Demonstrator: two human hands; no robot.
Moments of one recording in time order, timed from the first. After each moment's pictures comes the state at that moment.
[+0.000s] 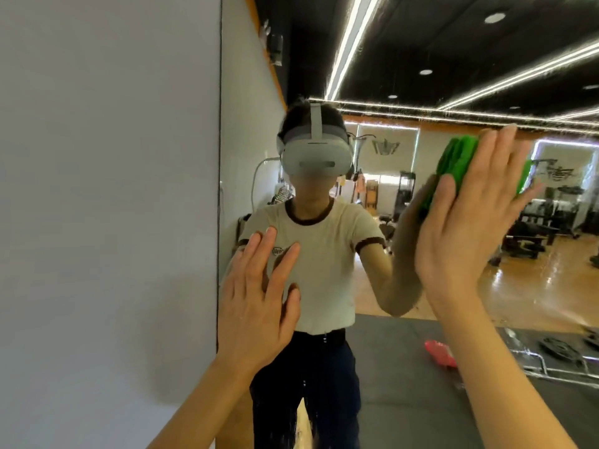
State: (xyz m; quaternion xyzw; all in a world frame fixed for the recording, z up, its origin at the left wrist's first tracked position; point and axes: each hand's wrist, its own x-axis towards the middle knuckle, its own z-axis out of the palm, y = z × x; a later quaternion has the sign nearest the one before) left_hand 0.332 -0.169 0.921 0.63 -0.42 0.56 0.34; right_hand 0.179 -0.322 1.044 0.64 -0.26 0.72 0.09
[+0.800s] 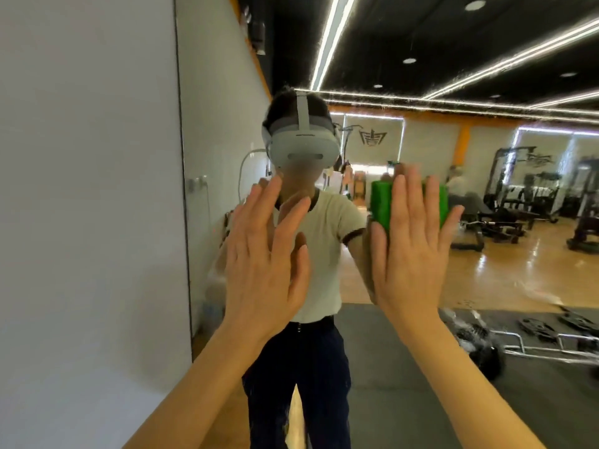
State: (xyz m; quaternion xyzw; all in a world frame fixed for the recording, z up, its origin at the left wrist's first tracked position) left_hand 0.293 -0.188 0.971 0.57 -0.46 0.53 0.42; right_hand 0.173 -0.330 0.988 0.71 -0.18 0.66 0.18
